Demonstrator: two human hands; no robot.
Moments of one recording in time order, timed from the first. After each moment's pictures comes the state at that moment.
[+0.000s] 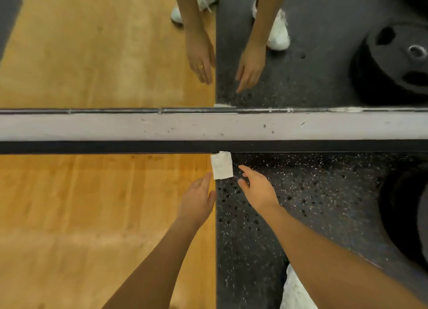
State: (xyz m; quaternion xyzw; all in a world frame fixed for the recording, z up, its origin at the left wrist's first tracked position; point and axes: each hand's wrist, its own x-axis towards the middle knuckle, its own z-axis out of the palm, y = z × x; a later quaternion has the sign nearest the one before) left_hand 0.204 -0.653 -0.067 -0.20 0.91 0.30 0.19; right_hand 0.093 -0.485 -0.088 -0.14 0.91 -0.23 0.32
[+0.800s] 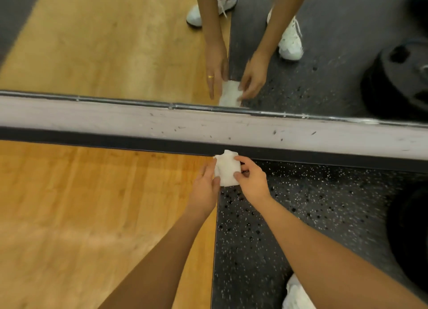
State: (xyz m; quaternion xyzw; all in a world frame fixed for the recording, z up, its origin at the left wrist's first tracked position) left_hand 0.176 -0.655 -0.131 -0.28 0.84 0.45 0.10; right_hand 0.080 -0.526 -0.124 -0.05 0.85 -0.44 0.30
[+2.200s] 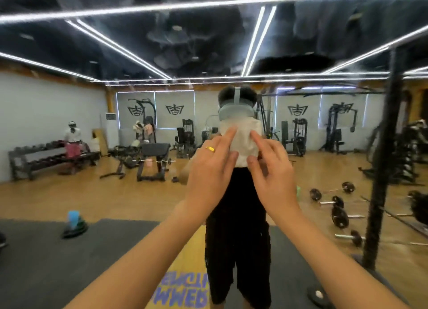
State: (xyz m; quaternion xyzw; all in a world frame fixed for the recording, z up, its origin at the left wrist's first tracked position) left_hand 0.023 -0.666 1.150 0.11 0.78 0.11 -0.61; right_hand -0.039 -0.522 1.136 -0.43 0.62 -0.50 -0.42
